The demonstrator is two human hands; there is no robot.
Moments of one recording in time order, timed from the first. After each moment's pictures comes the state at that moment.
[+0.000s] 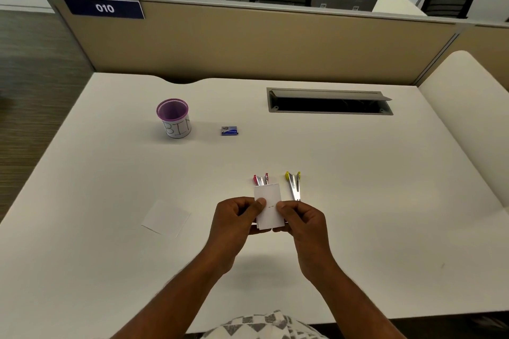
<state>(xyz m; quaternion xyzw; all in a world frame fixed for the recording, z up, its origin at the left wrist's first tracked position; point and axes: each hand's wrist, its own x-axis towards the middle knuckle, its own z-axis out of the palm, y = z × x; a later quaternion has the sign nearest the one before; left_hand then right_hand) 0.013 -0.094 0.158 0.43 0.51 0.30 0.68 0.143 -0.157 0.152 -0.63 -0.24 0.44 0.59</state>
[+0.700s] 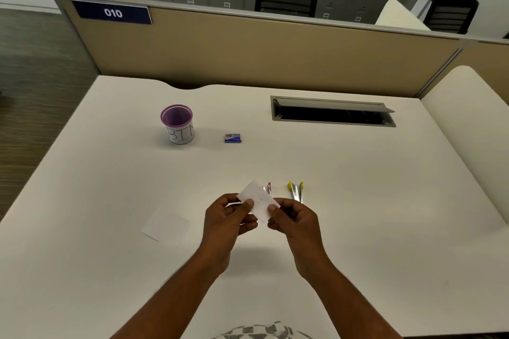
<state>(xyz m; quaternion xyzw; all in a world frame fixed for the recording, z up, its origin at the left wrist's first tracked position) 0.002 -0.070 0.144 0.33 0.51 0.37 0.70 0.146 -0.130 0.138 -0.64 -0.24 0.46 0.56</state>
